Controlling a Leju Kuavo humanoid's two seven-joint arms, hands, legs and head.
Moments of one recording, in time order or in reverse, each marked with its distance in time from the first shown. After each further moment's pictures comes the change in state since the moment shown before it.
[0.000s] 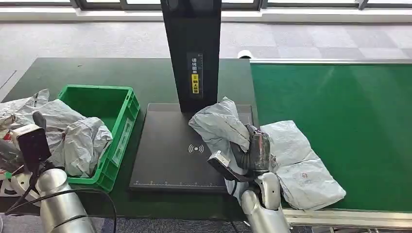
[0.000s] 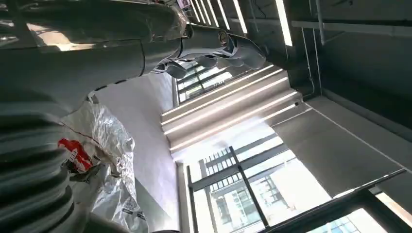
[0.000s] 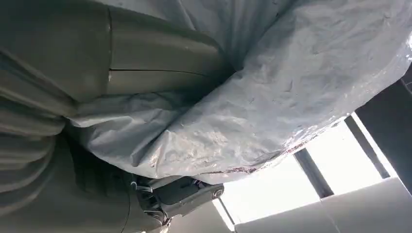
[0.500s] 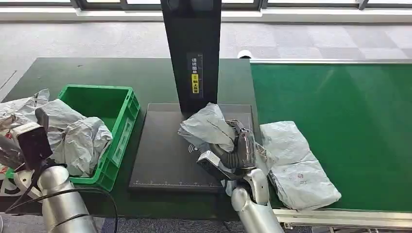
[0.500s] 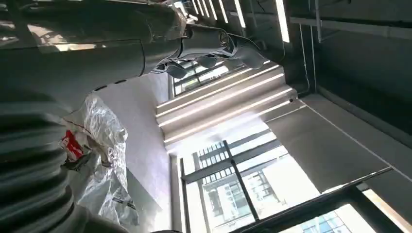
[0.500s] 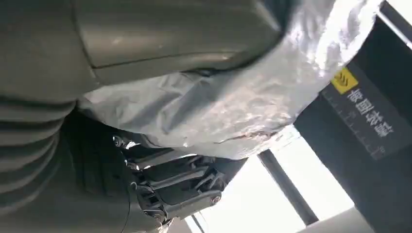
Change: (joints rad) left arm -0.002 0.000 -0.040 -0.001 0.032 0.000 0.000; right arm -0.071 0.013 0.100 0.134 -0.163 0.013 -0.066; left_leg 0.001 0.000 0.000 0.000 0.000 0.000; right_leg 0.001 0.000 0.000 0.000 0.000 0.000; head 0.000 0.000
